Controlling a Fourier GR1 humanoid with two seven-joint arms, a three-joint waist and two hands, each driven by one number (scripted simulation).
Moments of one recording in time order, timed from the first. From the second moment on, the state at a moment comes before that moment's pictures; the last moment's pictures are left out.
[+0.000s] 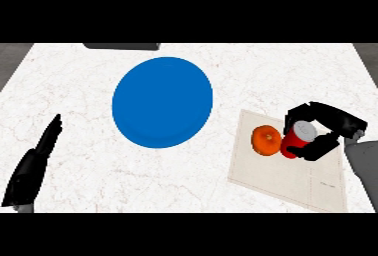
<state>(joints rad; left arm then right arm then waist) 0.07 0.35 0.05 -1.48 -0.13 0.04 -0.14 -0.41 -0.47 0.06 -1.20 0.30 0.69 0.07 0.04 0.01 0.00</state>
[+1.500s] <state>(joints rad) -0.04 0.33 0.00 -1.47 -0.15 0.02 -0.12 -1.11 -0.48 0.04 -0.70 0.50 0.29 -0.78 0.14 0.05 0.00</state>
